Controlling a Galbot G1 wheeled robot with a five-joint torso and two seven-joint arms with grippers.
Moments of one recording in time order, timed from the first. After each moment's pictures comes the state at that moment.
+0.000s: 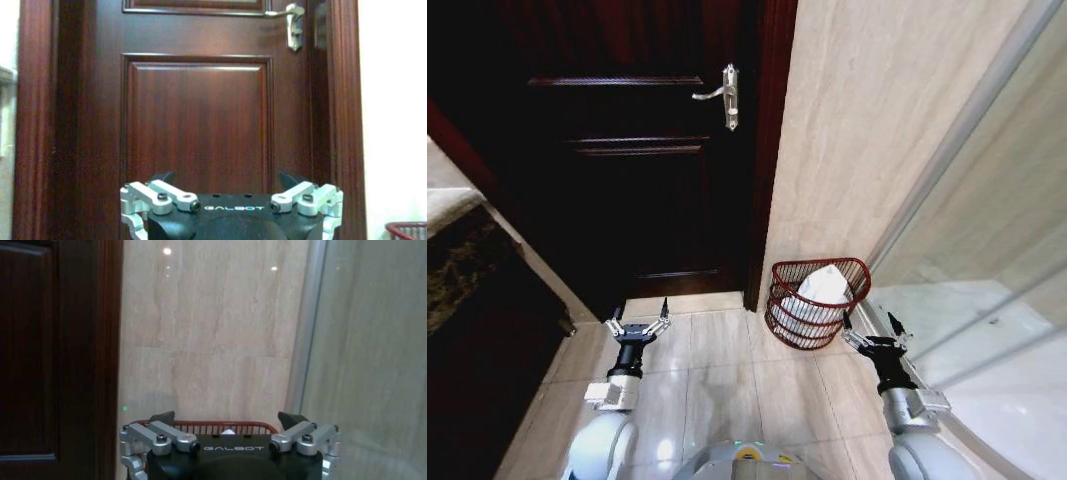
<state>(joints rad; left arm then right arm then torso) 1.71 -1.42 -0.65 -2.18 -0.17 -0.24 -0.04 -1.79 1.34 0.64 2.32 0.16 -0.02 0.14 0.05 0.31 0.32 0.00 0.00</state>
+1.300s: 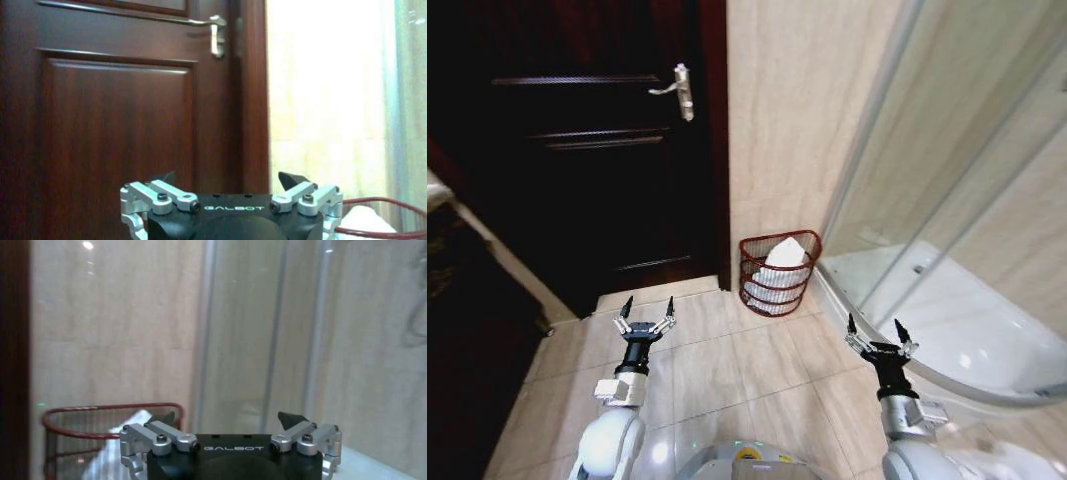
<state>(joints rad) 1.68 -1.43 -0.63 -2.15 -0.14 -0.24 -0.04 -1.81 1.40 0.63 2.28 0.11 0.05 0.19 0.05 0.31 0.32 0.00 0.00</state>
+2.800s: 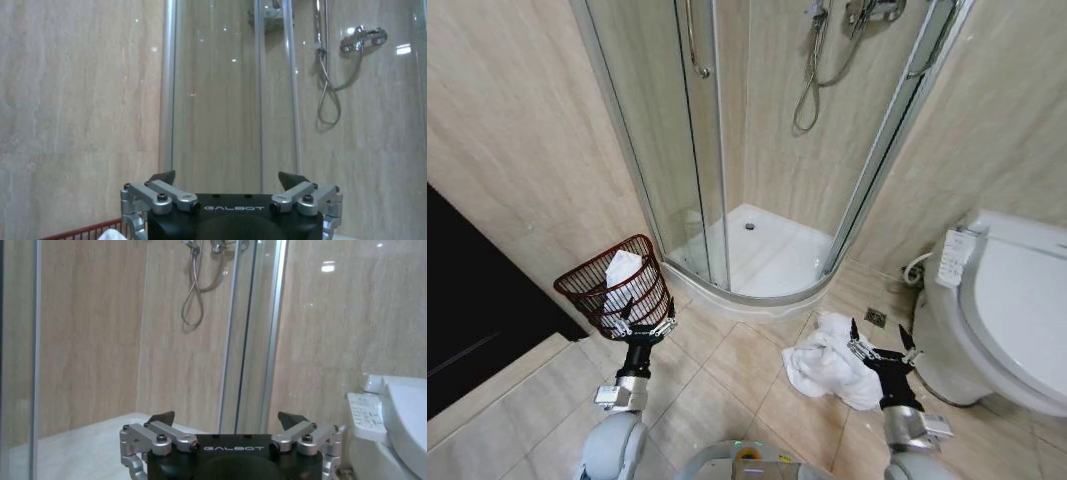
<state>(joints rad) 1.70 -1.44 -0.62 -2.15 -0.14 -0.31 -0.04 -1.86 1.40 0.63 2.29 0.10 0.12 0.21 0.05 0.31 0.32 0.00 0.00</state>
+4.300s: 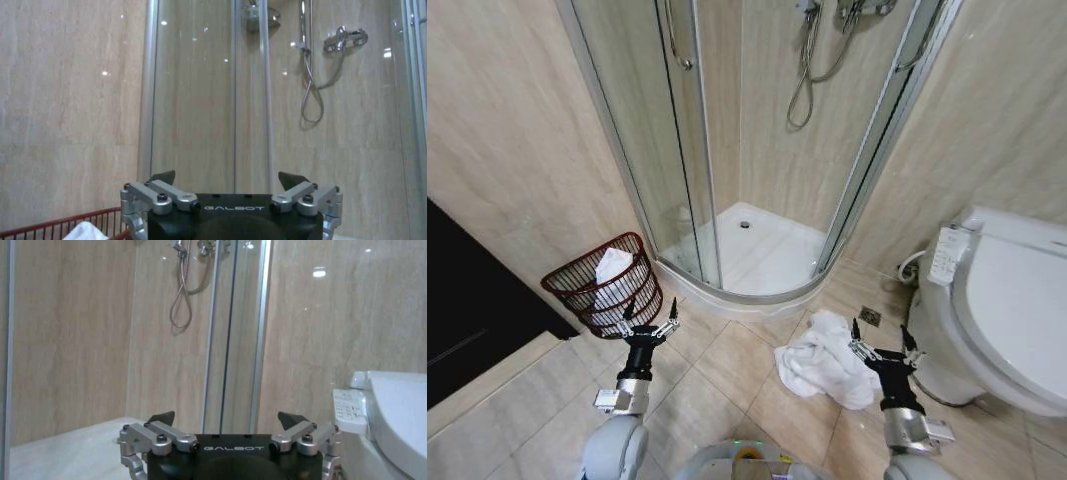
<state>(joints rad) 1.72 -1.45 -0.61 -2.16 -0.14 -0.32 -0.01 -1.87 1.40 0.62 2.27 0.11 0.18 0.22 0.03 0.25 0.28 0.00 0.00</state>
